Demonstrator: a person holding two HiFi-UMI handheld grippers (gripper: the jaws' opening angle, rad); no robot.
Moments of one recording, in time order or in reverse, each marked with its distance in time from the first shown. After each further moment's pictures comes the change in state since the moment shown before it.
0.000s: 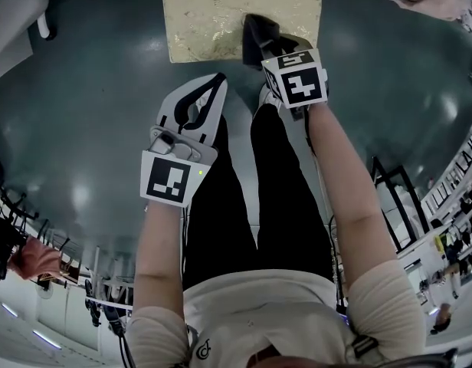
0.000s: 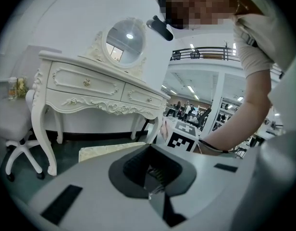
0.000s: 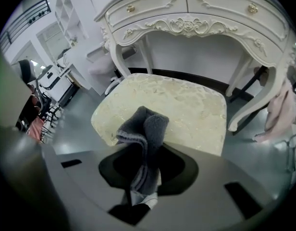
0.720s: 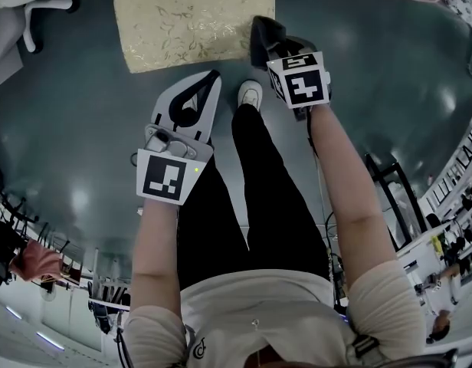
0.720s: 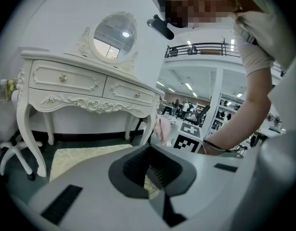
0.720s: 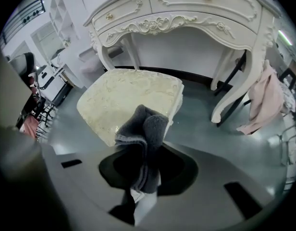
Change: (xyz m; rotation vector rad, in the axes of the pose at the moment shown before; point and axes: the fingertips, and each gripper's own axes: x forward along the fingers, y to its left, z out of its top) left arm 0.068 -0.070 0.002 0.032 0.011 -0.010; right arm -0.035 -0.103 -0.058 0.036 0.008 -0.057
